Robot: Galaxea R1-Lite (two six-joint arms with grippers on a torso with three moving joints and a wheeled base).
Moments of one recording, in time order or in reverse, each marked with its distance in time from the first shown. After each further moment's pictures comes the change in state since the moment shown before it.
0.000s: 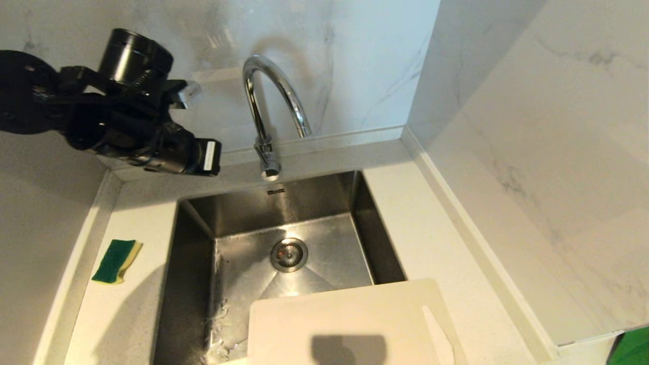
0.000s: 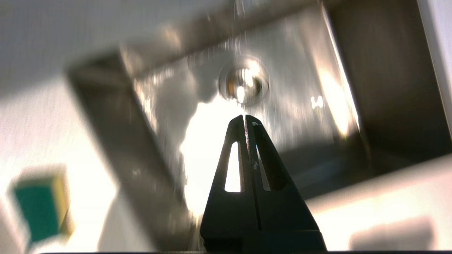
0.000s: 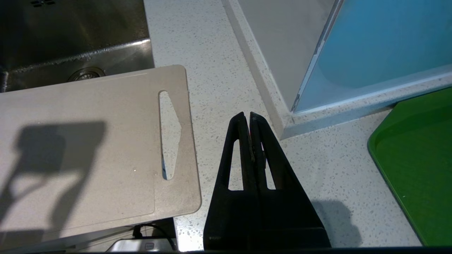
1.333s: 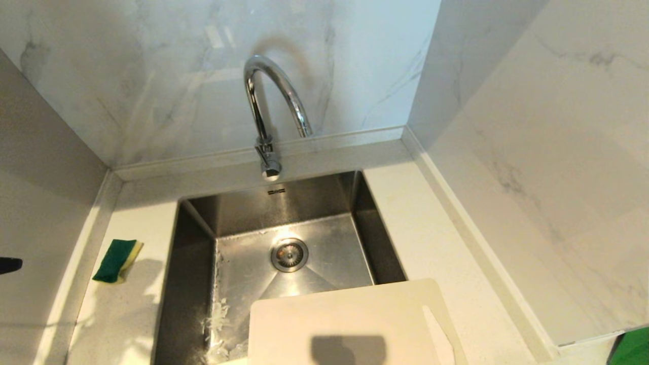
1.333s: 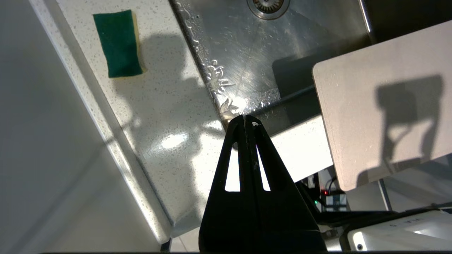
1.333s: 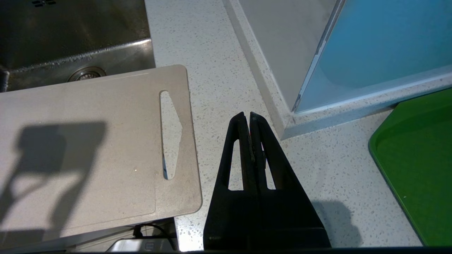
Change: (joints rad) left arm 0.462 -0.813 0.762 0.047 -0.422 0.257; right arm 0.000 0.000 0.000 0.000 0.000 0.001
